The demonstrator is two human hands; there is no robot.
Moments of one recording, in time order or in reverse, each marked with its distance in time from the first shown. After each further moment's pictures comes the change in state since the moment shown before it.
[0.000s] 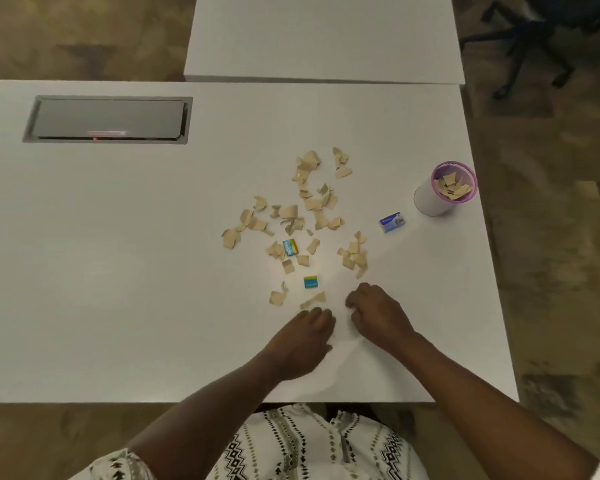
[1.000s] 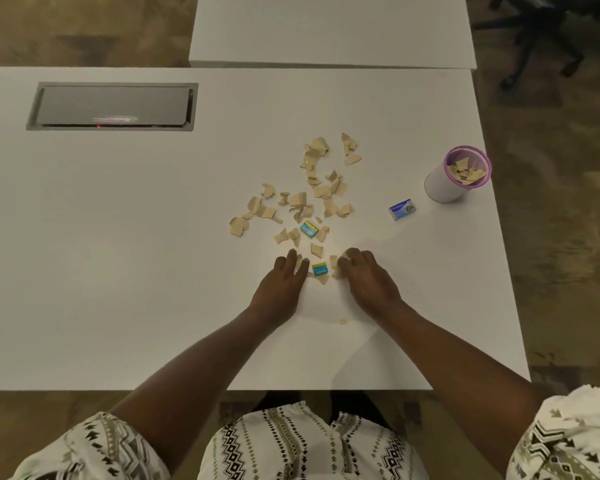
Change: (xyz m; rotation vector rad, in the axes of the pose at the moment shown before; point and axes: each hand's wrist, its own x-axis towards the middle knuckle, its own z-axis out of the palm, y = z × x) left_hand 0.002 -0.060 -0.032 0.044 0.000 -0.403; right_hand 0.041 -0.027 0.009 -0.170 0.080 -0.024
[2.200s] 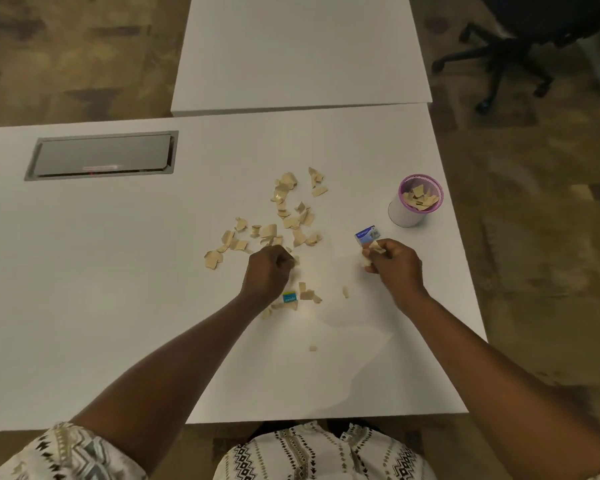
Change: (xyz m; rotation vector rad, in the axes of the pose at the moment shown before) left_hand 0.061 0.047 -0.088 -0.667 0.300 -0.303; right_hand 0.005 0.090 -0.081 1.235 0.344 0.560
